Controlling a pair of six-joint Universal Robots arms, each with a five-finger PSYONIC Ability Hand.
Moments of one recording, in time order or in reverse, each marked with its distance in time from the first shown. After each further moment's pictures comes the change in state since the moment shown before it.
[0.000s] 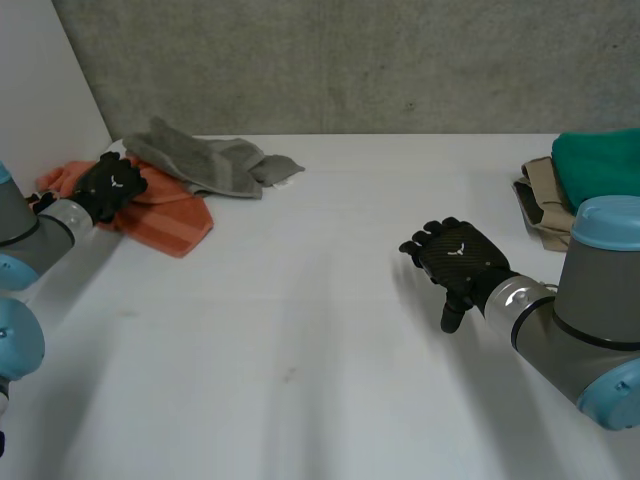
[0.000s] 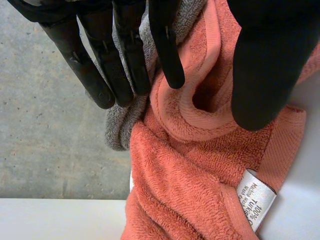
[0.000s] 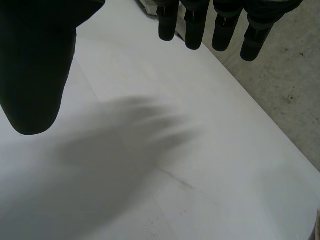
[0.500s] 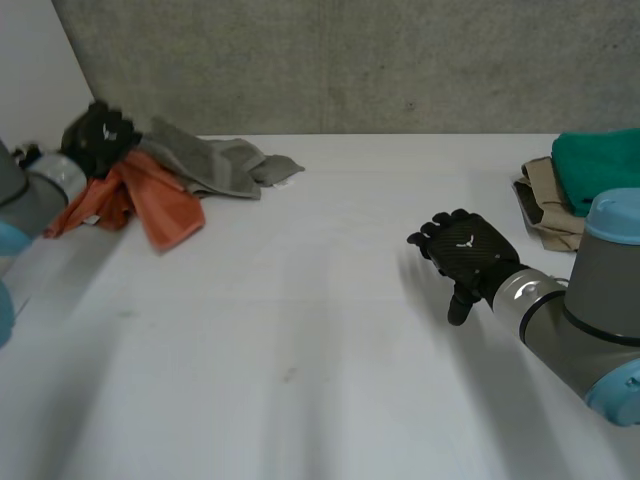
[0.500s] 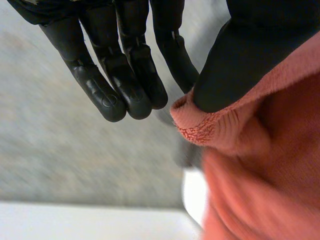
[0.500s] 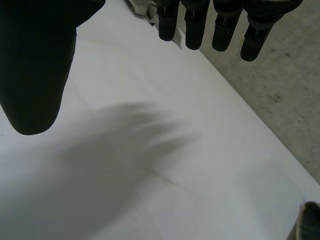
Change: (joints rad) left arm -0.055 0.309 -0.319 0.169 -0.055 -0.083; right arm -0.020 -0.027 0.003 0.000 0.004 0.004; left_hand 0.388 0.496 0.492 0.500 0.482; right_hand 0.000 0.000 0.000 0.000 0.000
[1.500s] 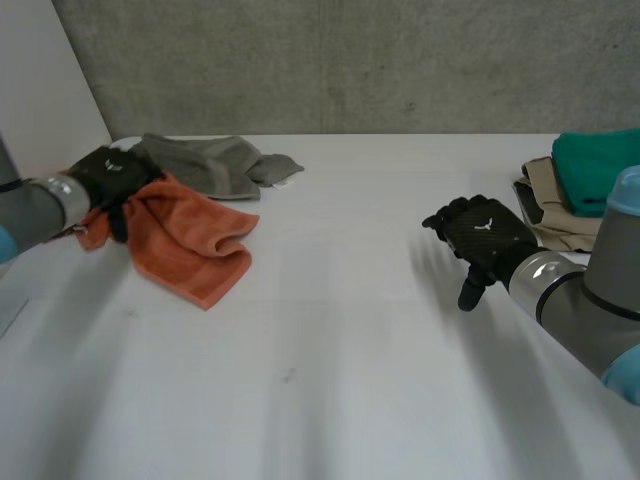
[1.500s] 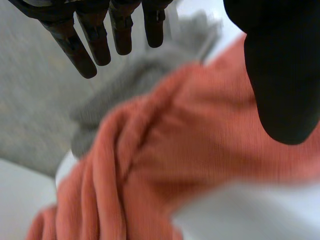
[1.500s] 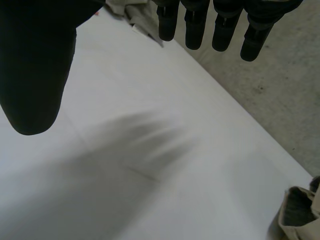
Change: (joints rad) left arm -0.022 0.275 -0.418 -0.272 -0.134 -0.280; right arm -0.039 -0.010 -0.051 0.056 0.000 0.054; left_hand -0.901 -0.969 -0.968 -0.973 -0.945; right_hand 0.000 0.000 0.000 0.000 0.000
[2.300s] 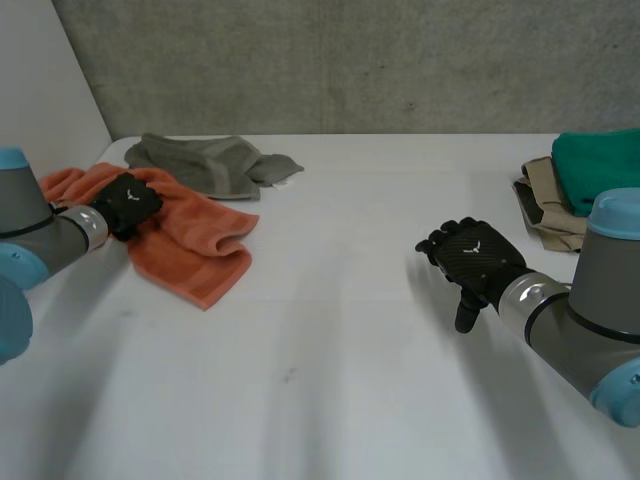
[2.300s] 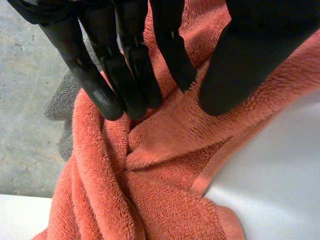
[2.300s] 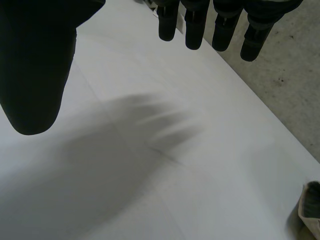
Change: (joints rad) left arm 0.011 -0.372 0.375 0.035 0.079 0.279; right arm 0.025 0.017 0.047 -0.010 0.022 -0.058; left_hand 0.898 0.859 0.858 0.849 0.837; right_hand 0.000 0.000 0.000 0.000 0.000
